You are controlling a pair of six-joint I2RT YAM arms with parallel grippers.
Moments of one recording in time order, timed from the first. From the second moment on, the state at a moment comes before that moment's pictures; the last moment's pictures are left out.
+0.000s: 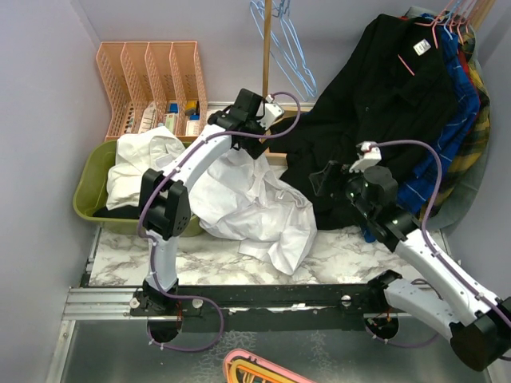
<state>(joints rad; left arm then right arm) -0.52 2.01 1.87 -0.69 -0.03 0.37 0.48 0.86 0.67 -0.11 0.16 0.44</state>
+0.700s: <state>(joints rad) -0.52 1.38 1.59 -0.93 0.31 0.42 0.48 1.57 0.95 0.11 -0.36 0.16</state>
